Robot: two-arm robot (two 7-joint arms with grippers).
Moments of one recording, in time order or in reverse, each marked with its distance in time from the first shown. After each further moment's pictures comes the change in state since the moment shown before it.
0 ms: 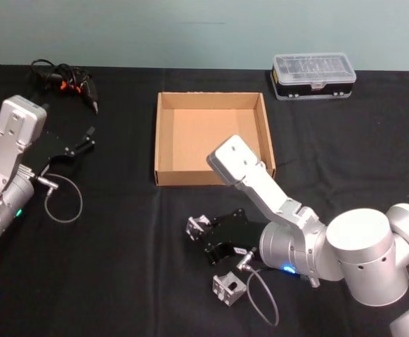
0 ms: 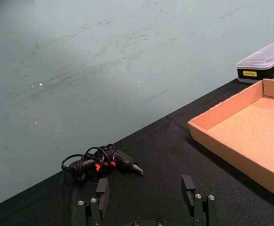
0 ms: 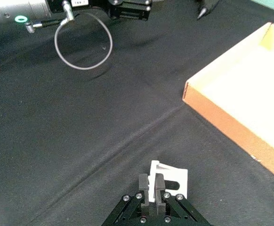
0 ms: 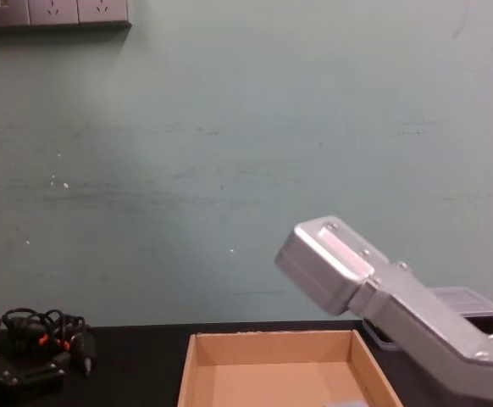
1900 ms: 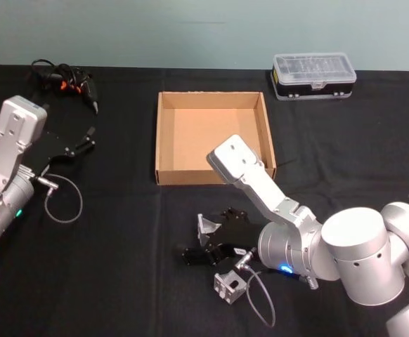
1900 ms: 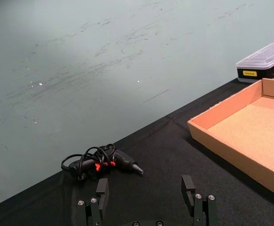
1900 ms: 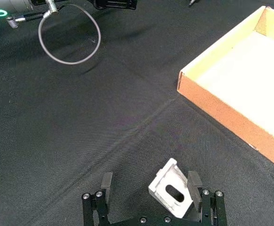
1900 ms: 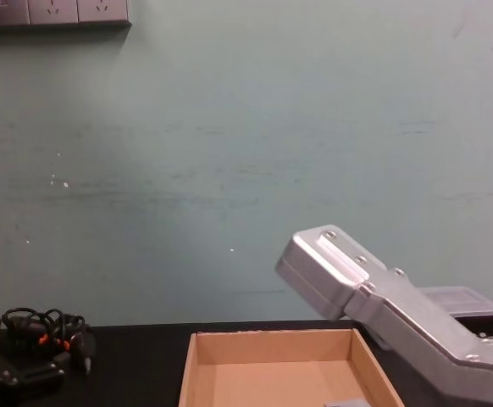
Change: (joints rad) left arm 0.000 0.000 0.000 0.000 0.000 0.000 0.000; right arm 0.018 0.007 -0.022 0.005 0.059 0.058 -0.072
